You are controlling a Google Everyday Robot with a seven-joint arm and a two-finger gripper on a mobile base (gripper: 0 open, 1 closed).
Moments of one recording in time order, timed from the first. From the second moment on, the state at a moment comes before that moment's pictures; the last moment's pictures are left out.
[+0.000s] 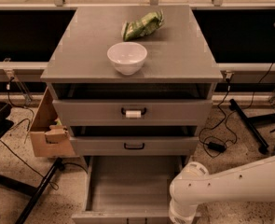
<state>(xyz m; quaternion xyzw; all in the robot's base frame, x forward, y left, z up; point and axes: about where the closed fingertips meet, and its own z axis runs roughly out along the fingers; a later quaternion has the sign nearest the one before) 0.332 -0.151 0.404 0.56 -0.83 -0.07 0.06</state>
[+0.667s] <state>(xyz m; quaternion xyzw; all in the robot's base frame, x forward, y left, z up) 0.322 -0.138 0.373 0.55 -0.83 -0.10 0.08</state>
